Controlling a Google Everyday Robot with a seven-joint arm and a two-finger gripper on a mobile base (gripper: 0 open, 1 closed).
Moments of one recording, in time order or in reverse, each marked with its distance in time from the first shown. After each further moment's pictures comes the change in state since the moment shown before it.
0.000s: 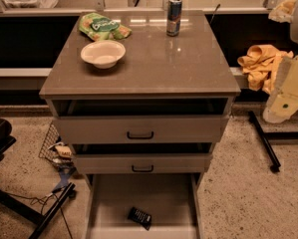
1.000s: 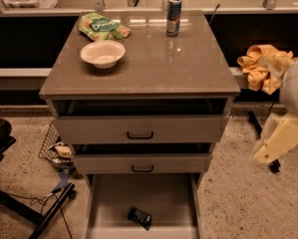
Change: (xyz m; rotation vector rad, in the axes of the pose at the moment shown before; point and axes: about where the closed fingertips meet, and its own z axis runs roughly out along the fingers) arm 0.019 0.045 0.063 0.013 -0.190 0.021
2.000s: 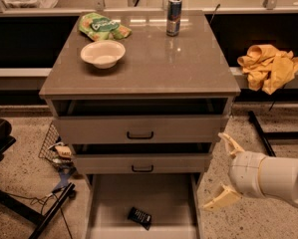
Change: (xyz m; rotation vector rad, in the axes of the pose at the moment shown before) arm 0.053 0.093 0.191 0.001 -0.331 0.118
